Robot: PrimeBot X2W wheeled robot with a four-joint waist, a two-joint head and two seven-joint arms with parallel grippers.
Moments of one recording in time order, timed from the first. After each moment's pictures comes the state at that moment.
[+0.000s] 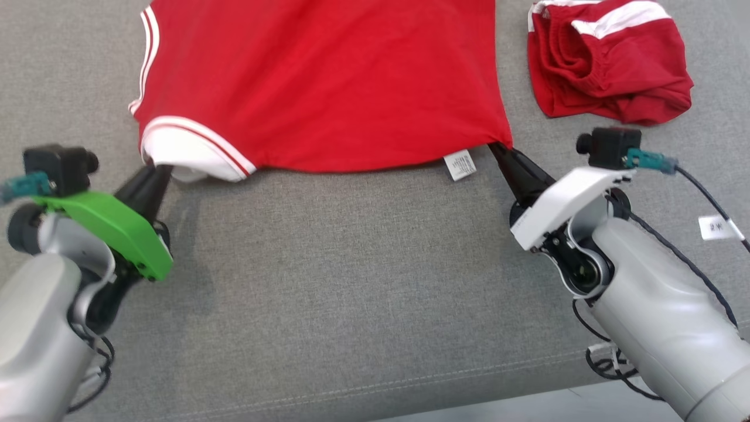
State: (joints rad) left arm -0.61 0.51 -0.67 0.35 -0.97 -0.13 -0.04; right arm -0.62 -0.25 0.74 0.59 1.00 0.12 -0.16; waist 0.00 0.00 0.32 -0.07
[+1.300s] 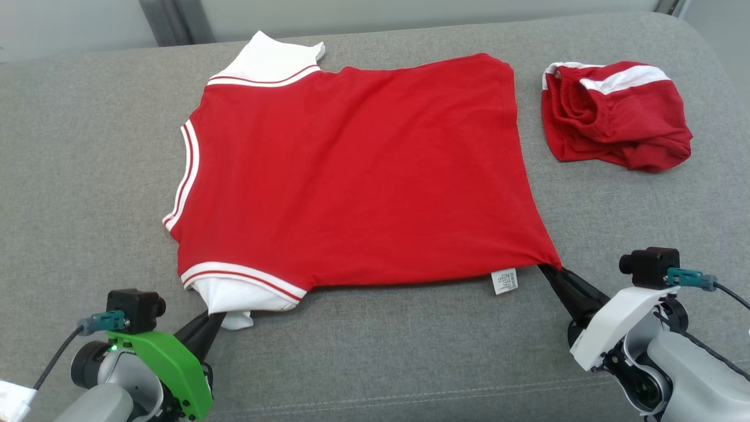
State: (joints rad) left arm -0.29 0.52 -0.79 0.28 -1.01 -0.10 -0.07; right arm -0.28 -0.46 0.80 0.43 0.97 0.12 -0.22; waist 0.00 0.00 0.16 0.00
